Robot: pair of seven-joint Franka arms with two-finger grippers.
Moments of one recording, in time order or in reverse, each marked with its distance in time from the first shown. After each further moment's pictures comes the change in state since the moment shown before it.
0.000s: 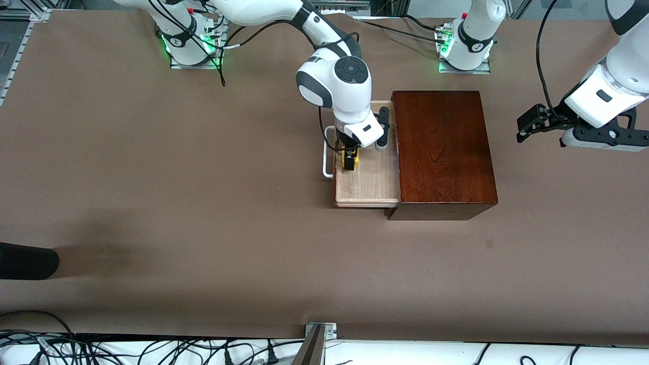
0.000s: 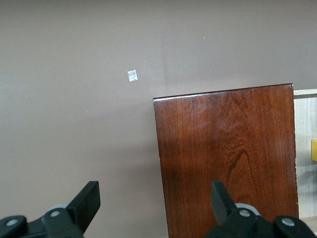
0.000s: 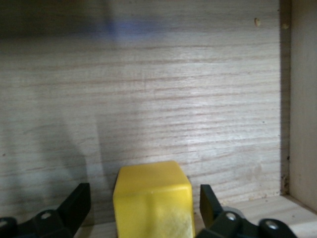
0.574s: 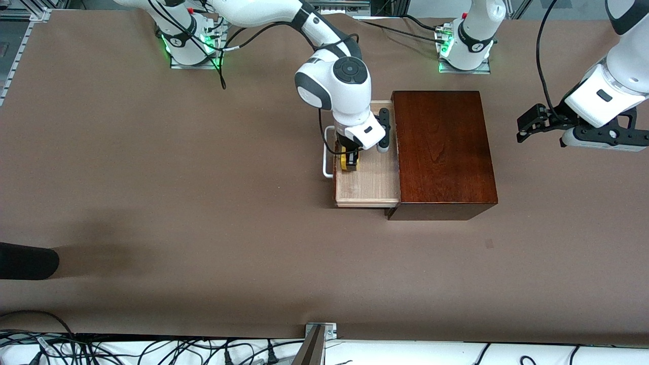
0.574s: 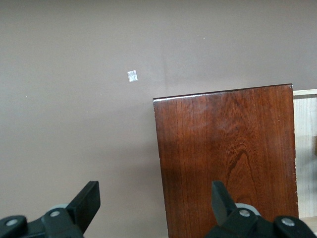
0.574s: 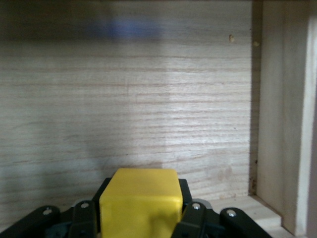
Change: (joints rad) left arm 0.000 0.000 0.000 0.001 0.000 0.000 0.000; right arm -0.002 0.000 -0.012 0.090 -0.003 -0.088 -0.064
